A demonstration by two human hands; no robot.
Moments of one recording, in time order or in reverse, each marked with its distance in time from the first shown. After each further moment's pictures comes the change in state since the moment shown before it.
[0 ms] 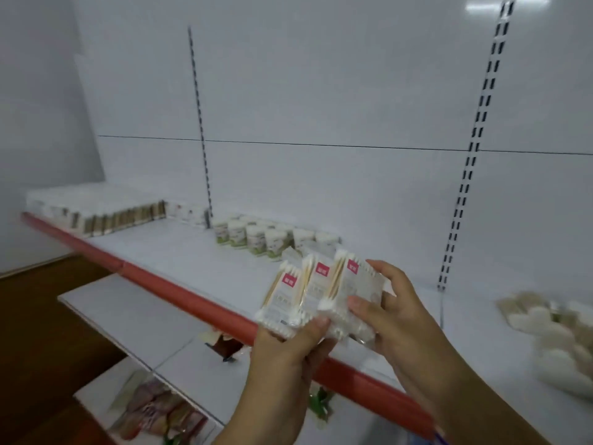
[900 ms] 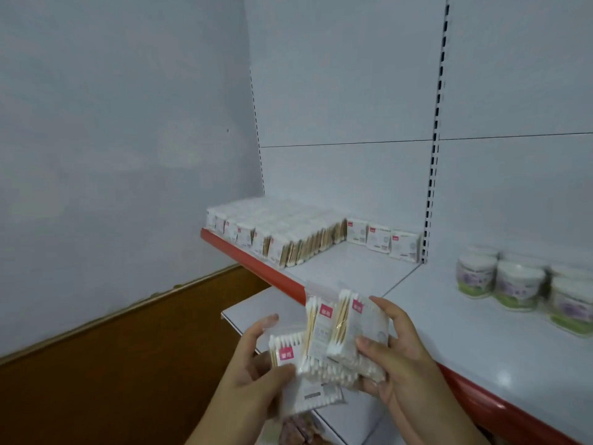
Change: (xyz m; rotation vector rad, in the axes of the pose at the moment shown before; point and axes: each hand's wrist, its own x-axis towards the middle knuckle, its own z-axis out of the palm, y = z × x) left_hand 0.093 0.284 -0.426 0.436 0.322 -0.128; right_hand 0.194 0.155 0.447 0.408 -0.286 0.283
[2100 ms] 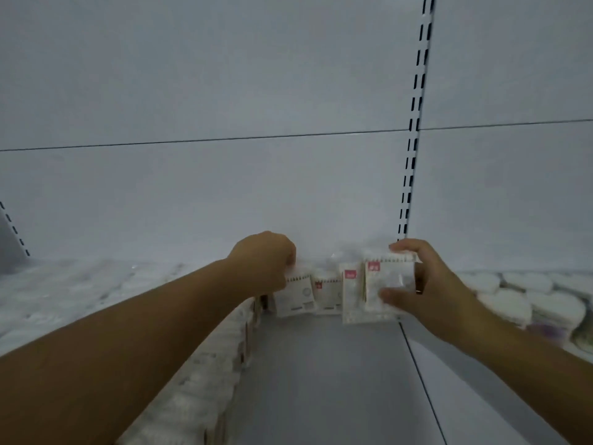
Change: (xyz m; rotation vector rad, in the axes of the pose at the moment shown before) left_hand 0.513 0.100 0.094 1.647 -0.669 0.825; right_hand 0.279 -0.083 -0.076 -0.947 0.773 -0.331
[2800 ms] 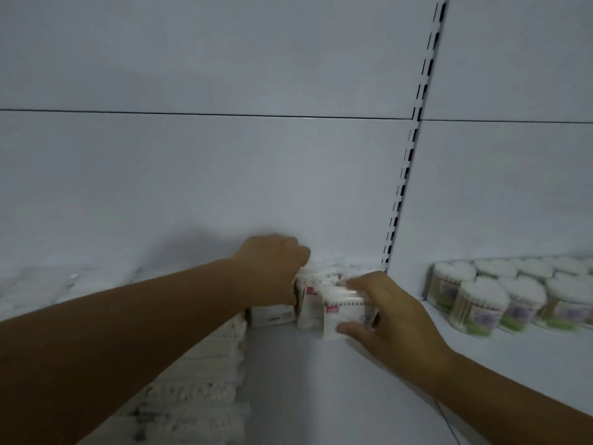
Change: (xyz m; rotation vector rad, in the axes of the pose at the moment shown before) left_hand 0.024 -0.007 0.019 0.132 0.064 0.400; right_hand -0.005 0.035 0.054 -0.695 0.128 -0.375
